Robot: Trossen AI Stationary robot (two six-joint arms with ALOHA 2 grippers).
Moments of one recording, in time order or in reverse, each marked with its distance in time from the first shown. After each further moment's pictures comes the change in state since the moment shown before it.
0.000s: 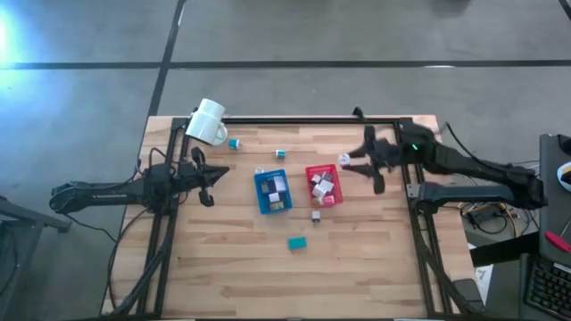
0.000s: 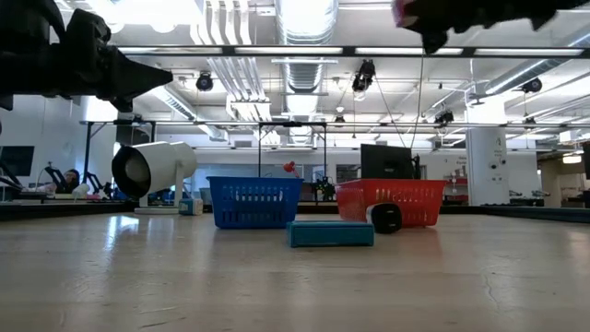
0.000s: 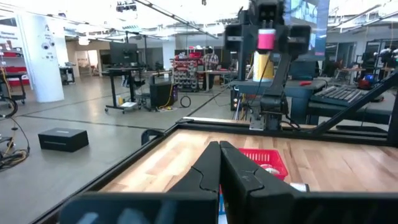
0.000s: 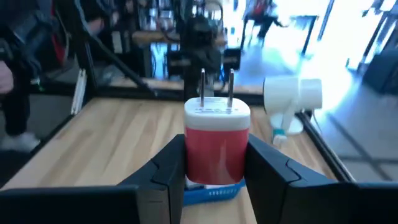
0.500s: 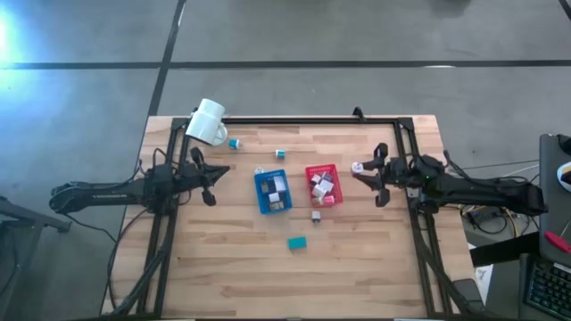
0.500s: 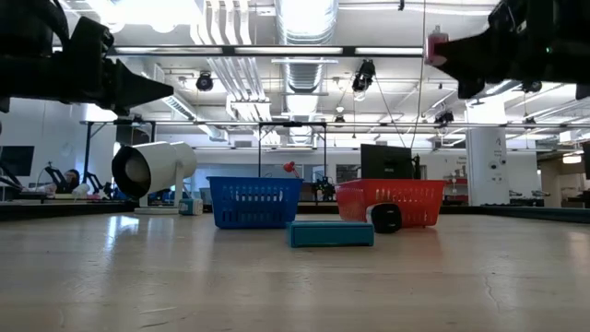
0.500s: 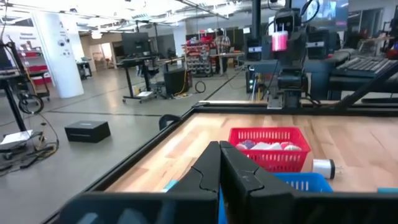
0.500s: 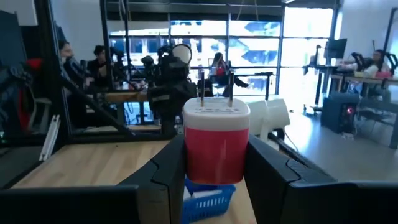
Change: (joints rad) left arm 0.000 0.002 -0.002 -0.068 -0.059 0.076; right arm 0.088 -0.304 -0.569 0.569 0.234 0.138
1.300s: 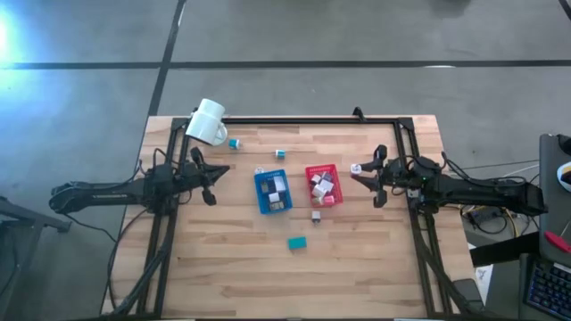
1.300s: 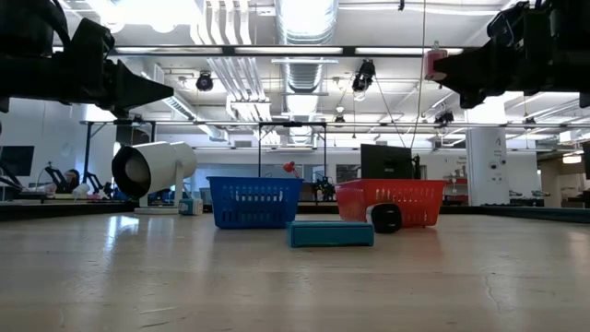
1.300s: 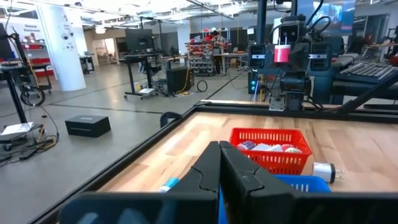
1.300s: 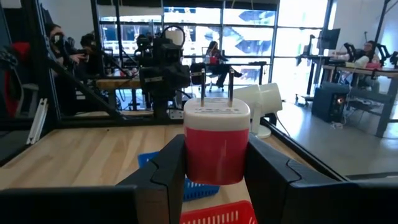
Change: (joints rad) left arm 0.000 0.003 0.000 0.000 -0.016 -0.040; right arm -0.003 0.004 -0.038 -0.007 0.022 -0.032
